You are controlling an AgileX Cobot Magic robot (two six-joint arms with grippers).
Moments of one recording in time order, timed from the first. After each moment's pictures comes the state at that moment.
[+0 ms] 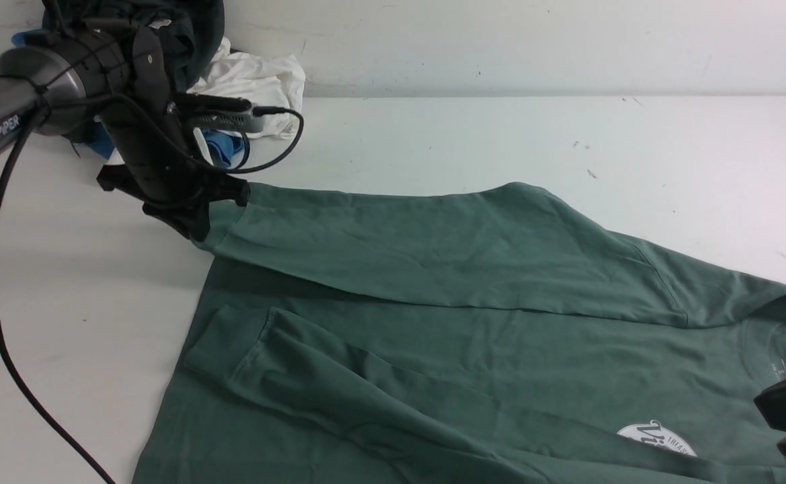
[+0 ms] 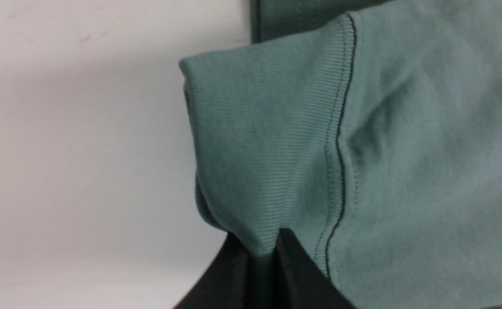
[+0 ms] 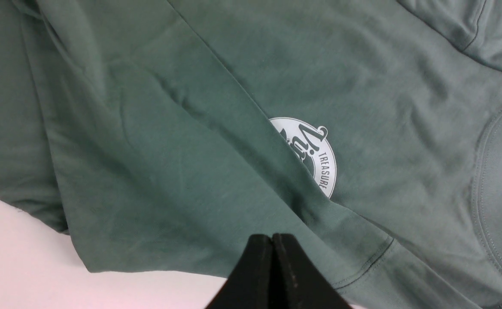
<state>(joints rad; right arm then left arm) 0.36 0.96 -0.85 0.09 1.14 -0.21 -0.10 2.15 -1.86 -0.07 1.10 0.06</state>
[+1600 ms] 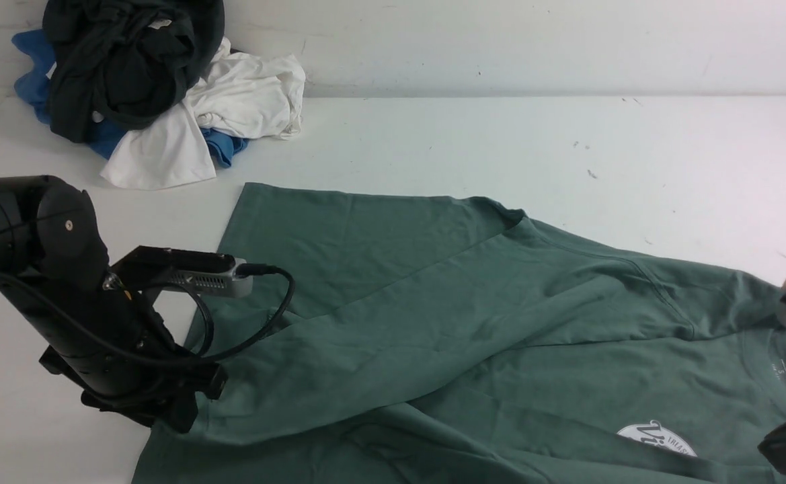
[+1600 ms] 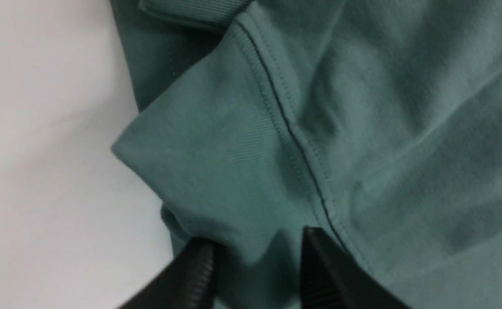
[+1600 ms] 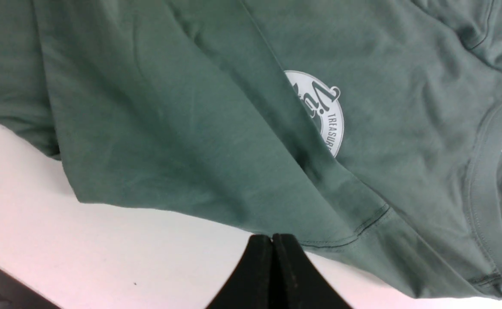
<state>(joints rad) 0.61 0.97 -0.85 -0.09 1.24 -0.06 -0.18 1.59 -0.92 -0.22 0.89 0.14</state>
